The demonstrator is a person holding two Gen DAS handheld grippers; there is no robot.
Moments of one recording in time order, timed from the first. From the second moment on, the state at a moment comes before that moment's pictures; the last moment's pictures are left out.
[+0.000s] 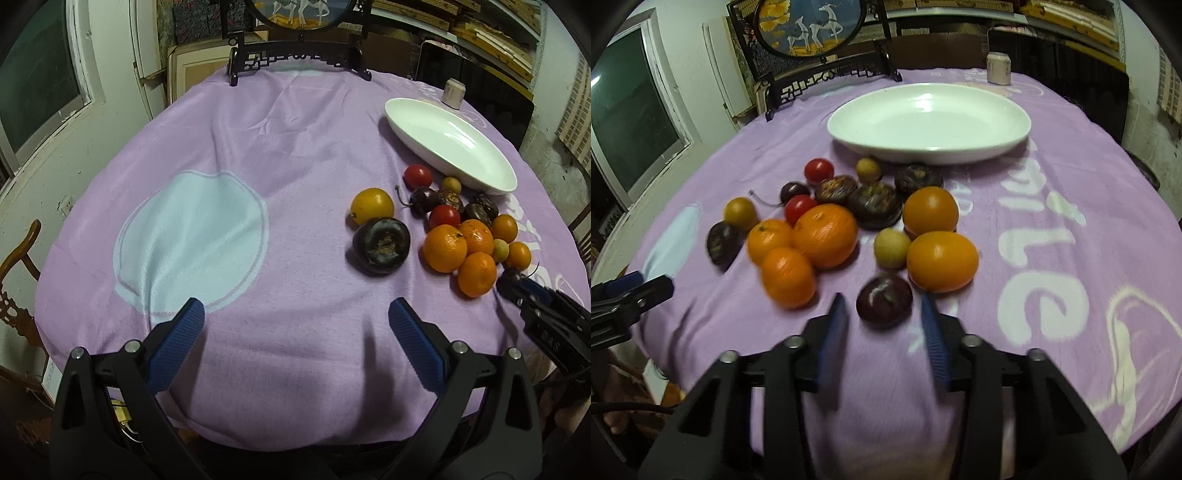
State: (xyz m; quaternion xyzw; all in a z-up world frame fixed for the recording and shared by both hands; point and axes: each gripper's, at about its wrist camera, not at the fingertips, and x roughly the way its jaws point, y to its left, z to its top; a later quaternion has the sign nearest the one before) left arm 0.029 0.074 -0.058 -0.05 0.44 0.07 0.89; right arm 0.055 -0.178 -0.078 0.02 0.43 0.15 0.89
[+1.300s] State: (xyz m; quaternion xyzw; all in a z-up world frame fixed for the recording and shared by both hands) left arm 0.151 -0.003 0.002 -0.02 0.44 -0.09 0.89; right arm 0.114 -0.222 -0.016 0.03 0.38 0.16 0.91
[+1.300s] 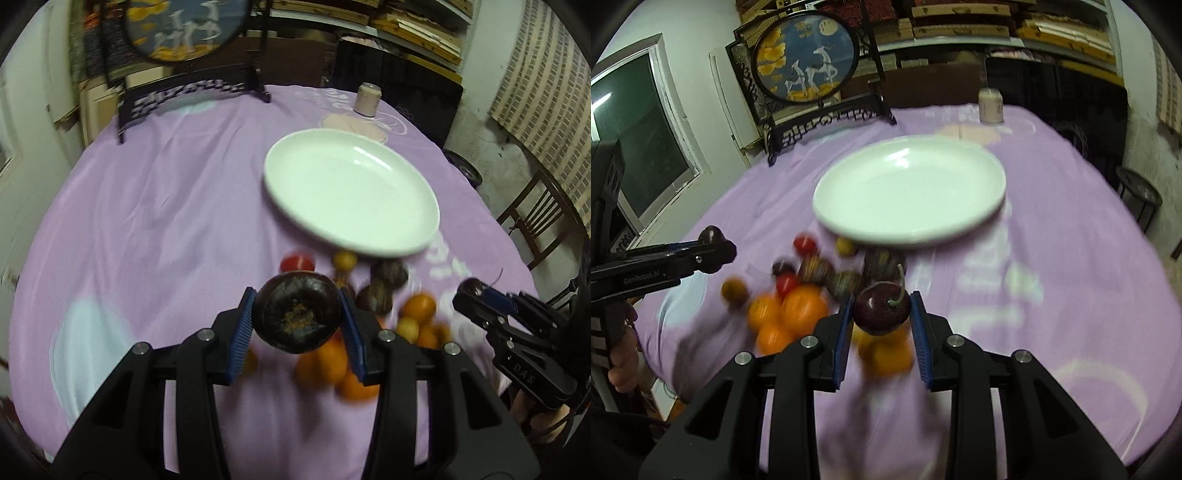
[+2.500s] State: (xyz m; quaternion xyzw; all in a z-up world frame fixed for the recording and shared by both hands) left arm 0.138 -0.010 0.012 -0.05 0.39 -0.07 0.91; right arm 0.121 -0.236 -0.005 0.03 0.39 0.12 0.91
